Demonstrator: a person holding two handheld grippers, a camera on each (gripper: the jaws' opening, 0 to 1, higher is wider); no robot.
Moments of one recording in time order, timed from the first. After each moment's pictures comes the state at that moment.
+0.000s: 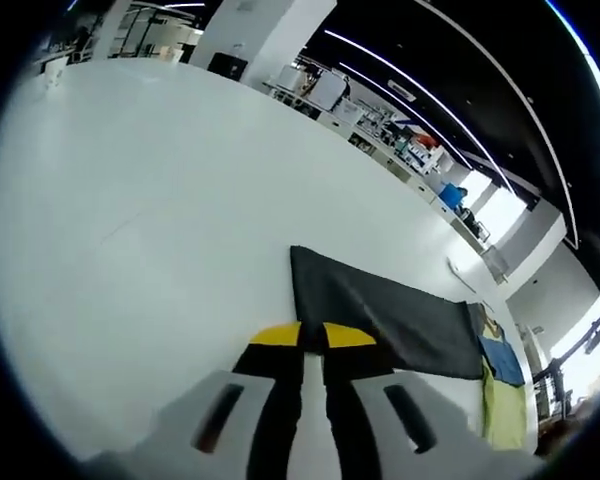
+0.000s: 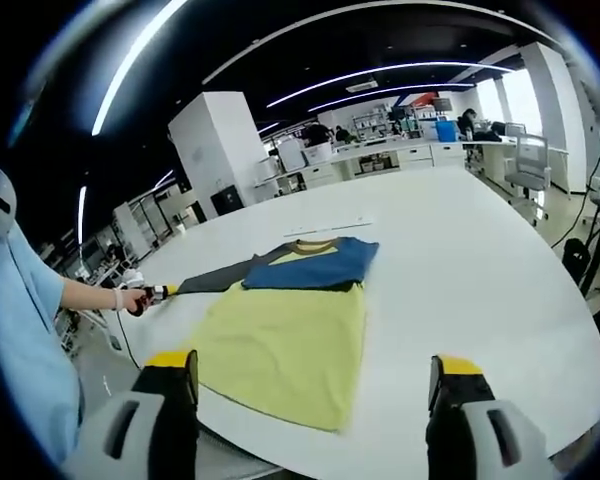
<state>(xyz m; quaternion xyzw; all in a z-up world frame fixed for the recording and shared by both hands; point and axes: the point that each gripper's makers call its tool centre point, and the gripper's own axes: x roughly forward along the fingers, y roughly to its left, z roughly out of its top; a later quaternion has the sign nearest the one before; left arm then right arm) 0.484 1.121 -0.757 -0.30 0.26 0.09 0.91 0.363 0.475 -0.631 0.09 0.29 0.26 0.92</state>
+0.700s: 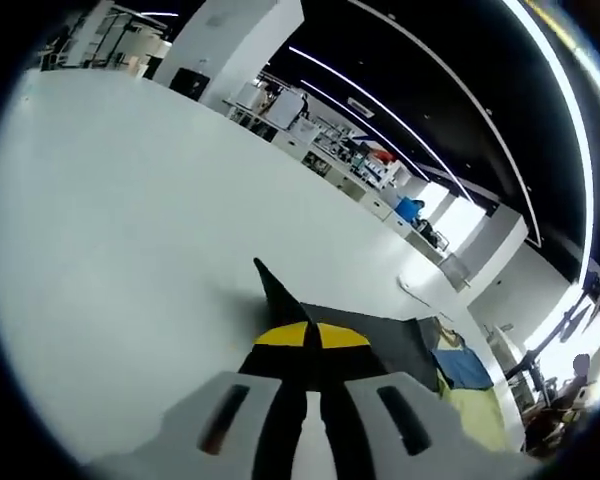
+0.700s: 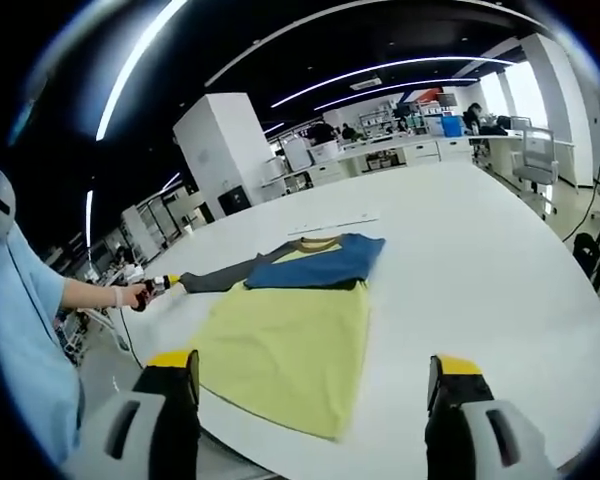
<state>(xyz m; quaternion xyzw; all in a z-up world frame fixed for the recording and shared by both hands) 0.512 1.103 -0.701 -0.31 0.18 0.00 0.93 0.374 0.475 -0.642 0.11 0.29 0.29 0.91</state>
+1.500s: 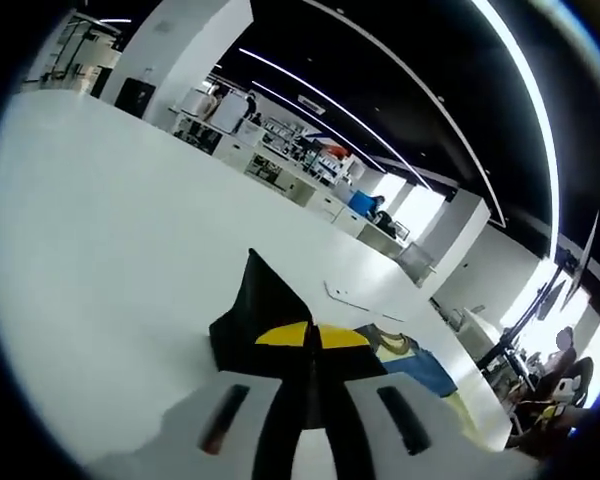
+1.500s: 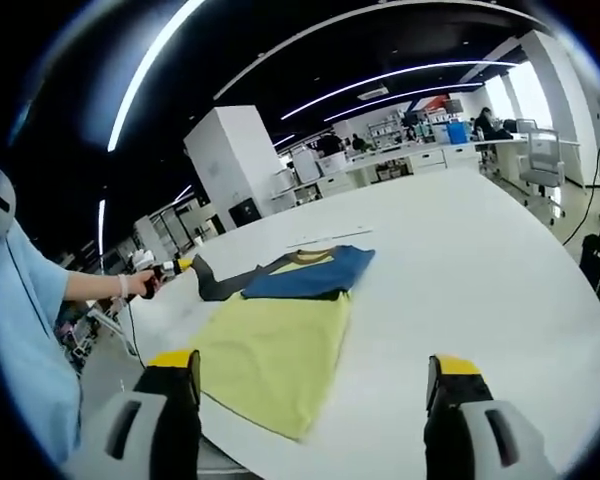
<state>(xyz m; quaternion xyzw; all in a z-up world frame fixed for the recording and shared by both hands) 0.561 0.994 -0.649 -0.28 0.16 -0.09 0.94 0.388 0.428 -0.648 0.12 0.26 0.31 0.91</state>
